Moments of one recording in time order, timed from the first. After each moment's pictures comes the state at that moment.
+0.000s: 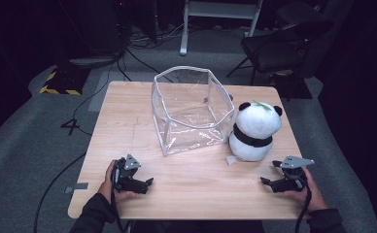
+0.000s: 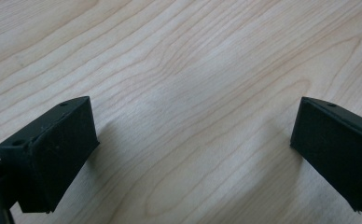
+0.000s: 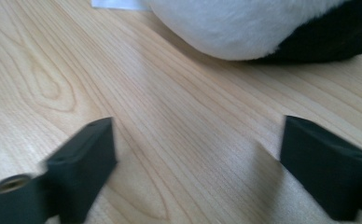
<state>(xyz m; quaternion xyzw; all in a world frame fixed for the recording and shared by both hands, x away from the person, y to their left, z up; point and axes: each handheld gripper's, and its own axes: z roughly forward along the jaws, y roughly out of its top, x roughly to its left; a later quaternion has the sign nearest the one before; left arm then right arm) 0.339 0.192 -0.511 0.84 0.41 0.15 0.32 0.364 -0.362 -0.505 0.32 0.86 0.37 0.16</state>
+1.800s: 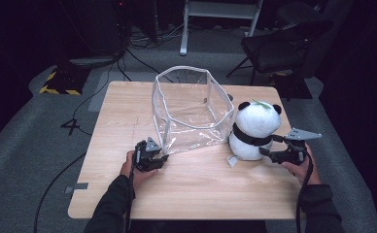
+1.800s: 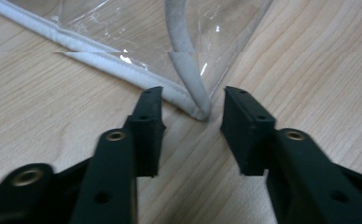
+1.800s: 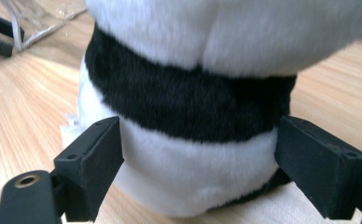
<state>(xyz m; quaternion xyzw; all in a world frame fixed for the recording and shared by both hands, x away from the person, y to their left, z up) 0.400 0.145 -0.507 0.84 0.37 0.15 0.36 0.422 -0.357 -0.455 0.35 0.80 0.45 0.18</state>
